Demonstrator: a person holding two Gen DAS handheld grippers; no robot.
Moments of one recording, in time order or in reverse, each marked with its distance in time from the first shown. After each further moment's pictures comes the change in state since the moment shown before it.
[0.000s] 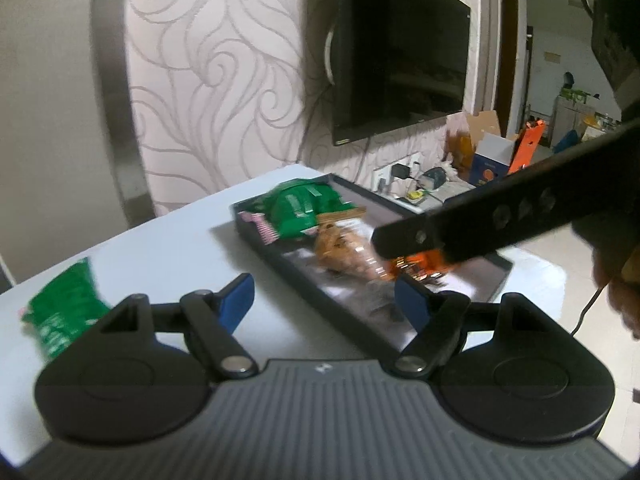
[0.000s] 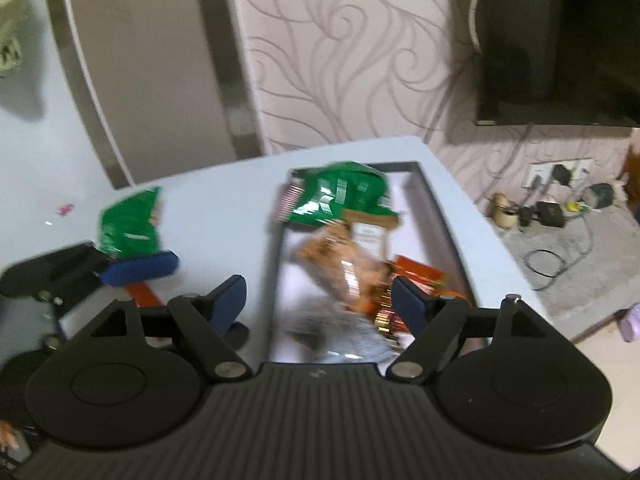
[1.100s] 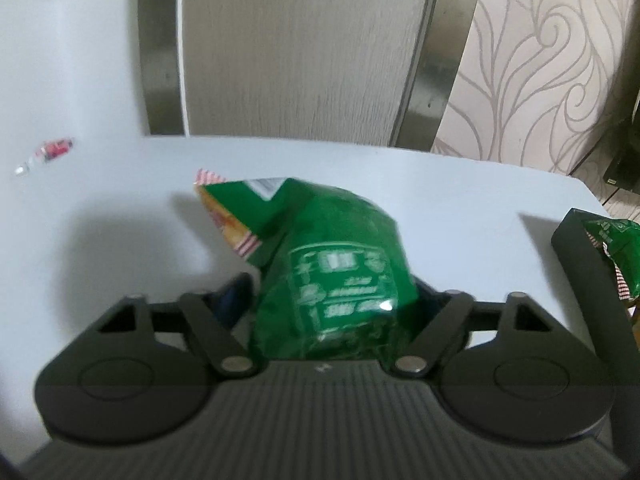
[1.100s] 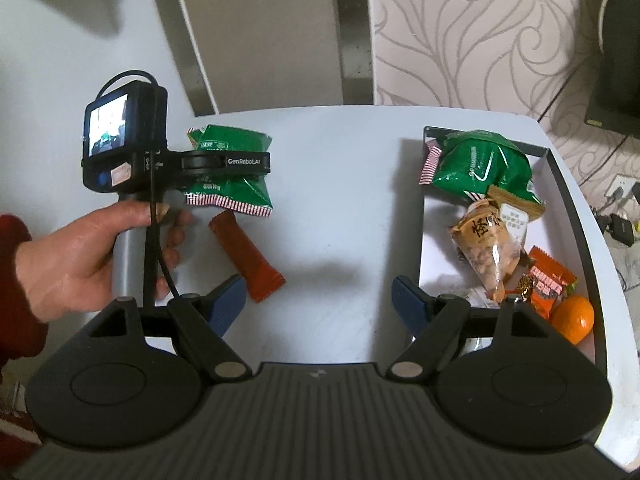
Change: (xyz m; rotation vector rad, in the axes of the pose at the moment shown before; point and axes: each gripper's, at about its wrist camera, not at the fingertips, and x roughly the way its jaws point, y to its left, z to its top) left arm 0.068 0.178 -0.028 -0.522 0.171 0.516; right arm 0.040 0.086 -0.006 -0.191 0.176 0.163
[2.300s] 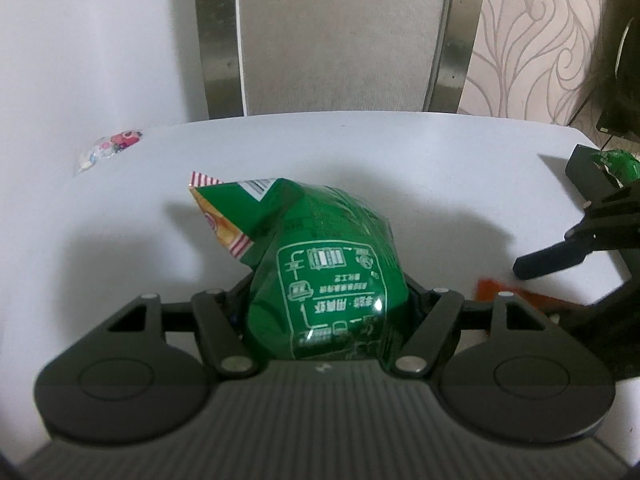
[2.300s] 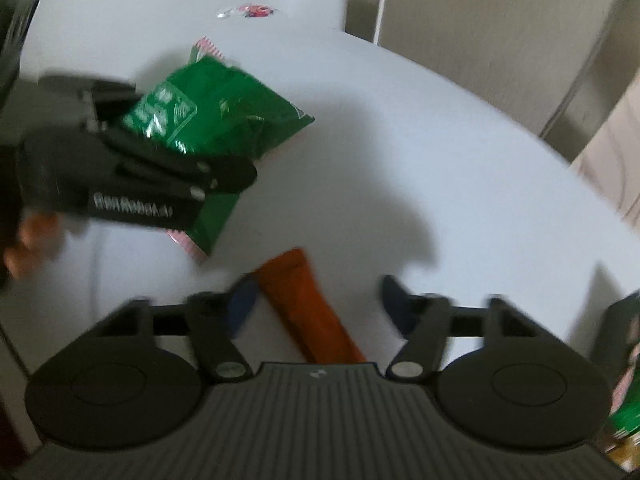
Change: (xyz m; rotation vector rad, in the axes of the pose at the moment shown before) left arm -0.053 0.085 -0.024 0.123 0.046 -0.008; right arm 0.167 0.090 0.074 -0.505 0.222 0.215
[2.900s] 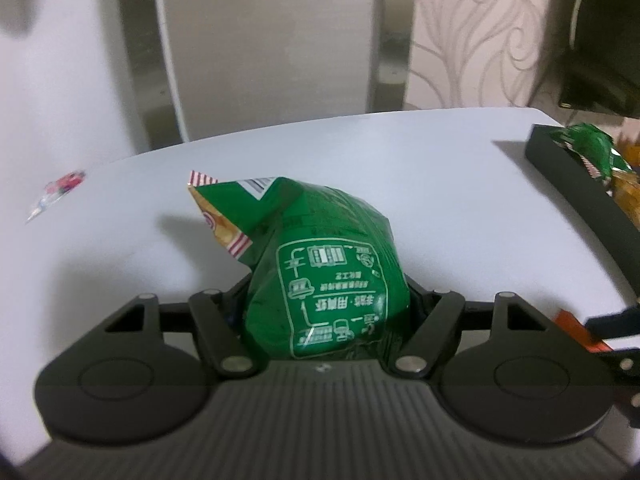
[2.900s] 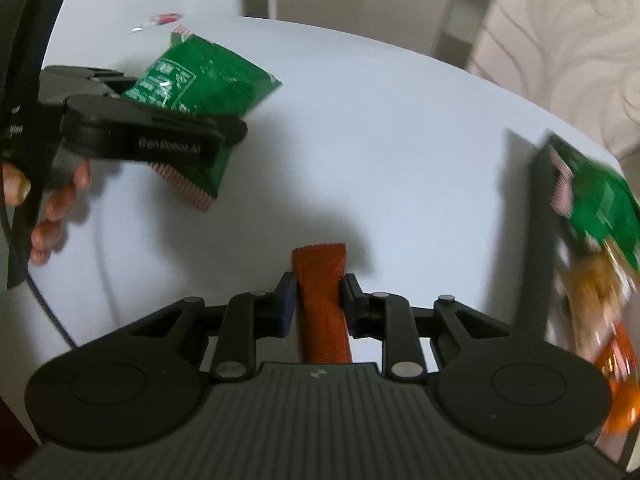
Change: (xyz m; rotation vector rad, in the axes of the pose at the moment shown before) left arm 0.012 -0.039 0.005 0.130 -0.033 -0.091; right arm -0.049 0.023 -0.068 0.275 0.002 -0.226
